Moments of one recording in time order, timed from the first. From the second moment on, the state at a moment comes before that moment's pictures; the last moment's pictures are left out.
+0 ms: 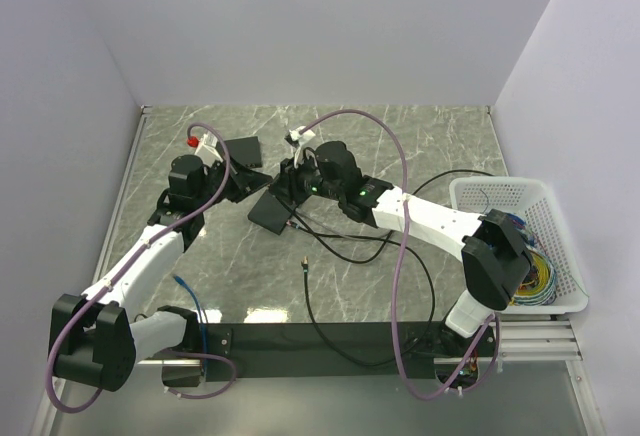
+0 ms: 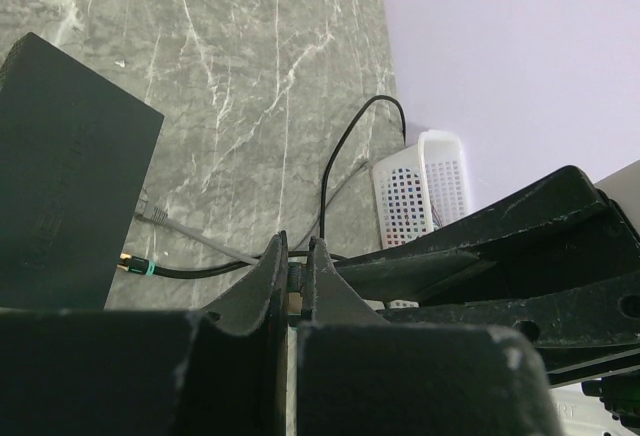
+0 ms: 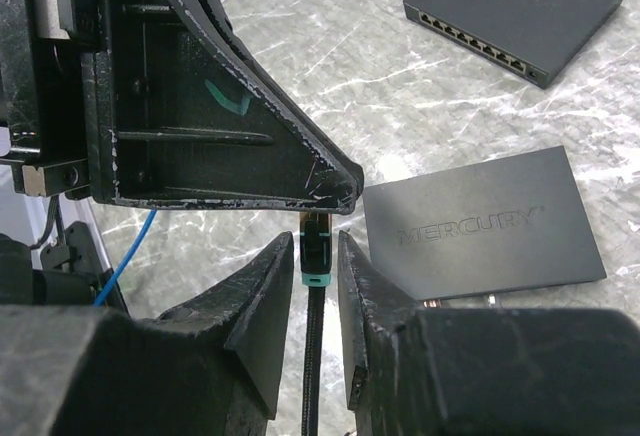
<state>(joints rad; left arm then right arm) -0.23 1.12 0.69 0.15 0.47 -0.90 0.83 1.63 1.20 0.12 -0.23 0.28</state>
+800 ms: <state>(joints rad) -0.23 1.12 0.69 0.15 0.47 -0.90 0.83 1.63 1.20 0.12 -0.25 0.28</state>
